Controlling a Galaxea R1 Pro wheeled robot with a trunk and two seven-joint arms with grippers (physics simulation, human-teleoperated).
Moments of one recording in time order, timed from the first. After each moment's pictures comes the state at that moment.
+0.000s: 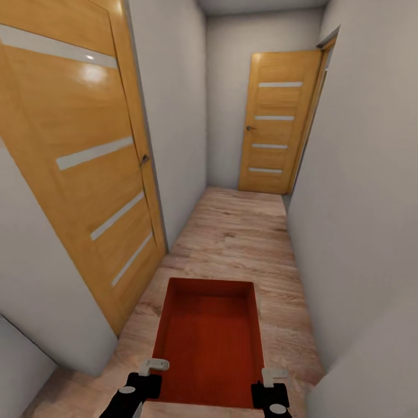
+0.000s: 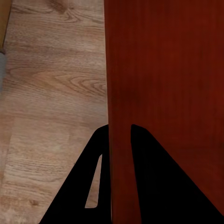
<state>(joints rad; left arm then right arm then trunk) -0.33 -0.07 -0.04 -0.63 -0.08 0.22 0.05 -0.39 0.05 0.55 -0.41 -0.42 -0.04 -0.38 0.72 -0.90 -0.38</state>
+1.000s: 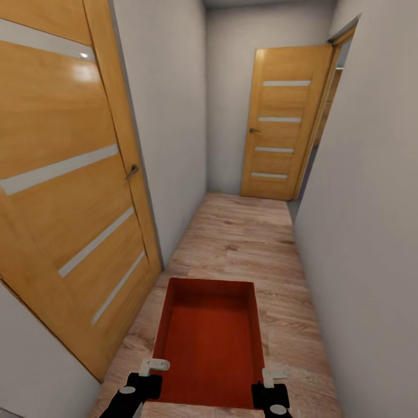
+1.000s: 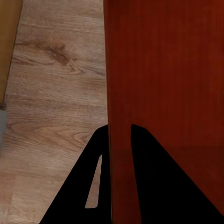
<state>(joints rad) -0.33 -0.07 -0.05 -0.63 -0.07 0.22 0.05 -0.39 0.05 0.55 -0.41 -0.42 -0.04 -0.38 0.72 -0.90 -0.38</state>
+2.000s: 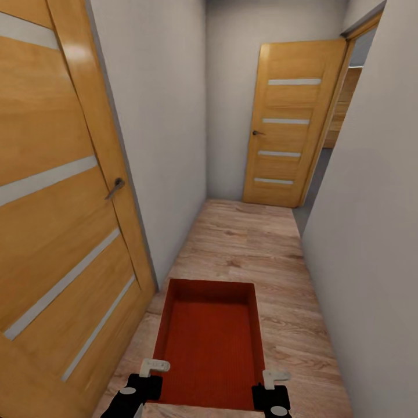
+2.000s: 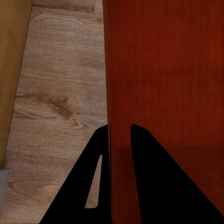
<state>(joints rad) -0.33 -0.07 -0.05 -0.62 -0.07 0.22 0.05 -0.39 0.05 0.54 -0.41 -0.42 -0.04 -0.38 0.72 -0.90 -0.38</state>
